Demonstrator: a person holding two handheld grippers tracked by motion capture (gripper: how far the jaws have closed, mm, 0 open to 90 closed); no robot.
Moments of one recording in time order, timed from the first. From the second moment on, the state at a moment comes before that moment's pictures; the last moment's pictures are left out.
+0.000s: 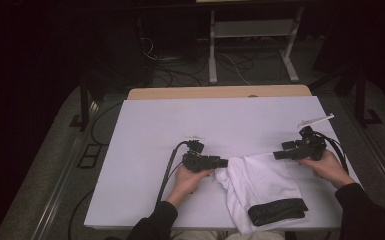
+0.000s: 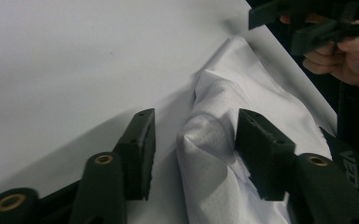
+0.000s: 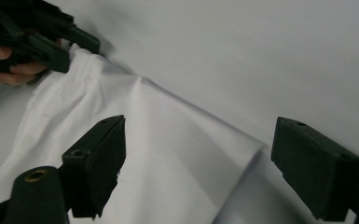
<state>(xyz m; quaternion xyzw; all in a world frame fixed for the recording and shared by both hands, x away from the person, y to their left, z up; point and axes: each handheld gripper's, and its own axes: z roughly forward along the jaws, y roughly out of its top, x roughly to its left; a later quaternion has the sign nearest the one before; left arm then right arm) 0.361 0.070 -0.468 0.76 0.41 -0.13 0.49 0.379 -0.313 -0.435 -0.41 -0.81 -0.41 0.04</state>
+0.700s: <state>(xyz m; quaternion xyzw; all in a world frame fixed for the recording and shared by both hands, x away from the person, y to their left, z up) 0.358 0.069 -0.462 0.78 0.38 -0.10 0.49 0.388 -0.305 -0.452 -0.42 -0.83 -0.37 0.01</state>
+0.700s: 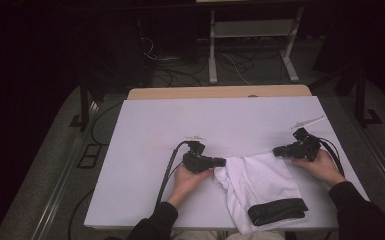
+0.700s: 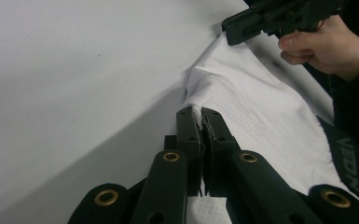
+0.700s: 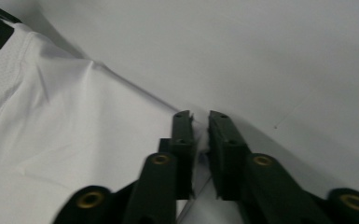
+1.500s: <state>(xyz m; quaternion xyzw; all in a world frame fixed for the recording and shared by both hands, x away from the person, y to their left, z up) 0.356 0.081 -0.435 0.80 0.35 -0.02 0.49 0.393 -0.289 -0.442 -0.44 -0.81 -0.38 -0.03</state>
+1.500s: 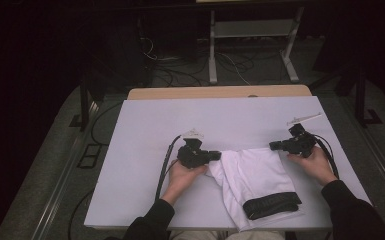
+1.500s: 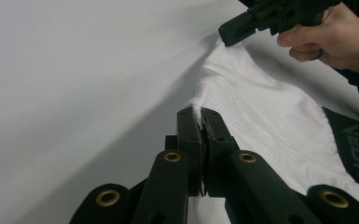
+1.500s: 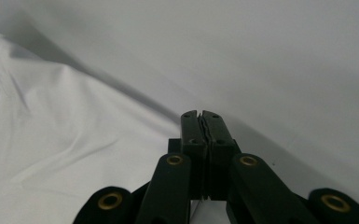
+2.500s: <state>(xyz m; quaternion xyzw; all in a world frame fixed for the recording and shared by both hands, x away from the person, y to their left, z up) 0.409 0.140 -0.415 0.81 0.36 0.05 0.46 0.440 -0.212 -0.425 -0.46 -0.79 -0.40 -0.06</state>
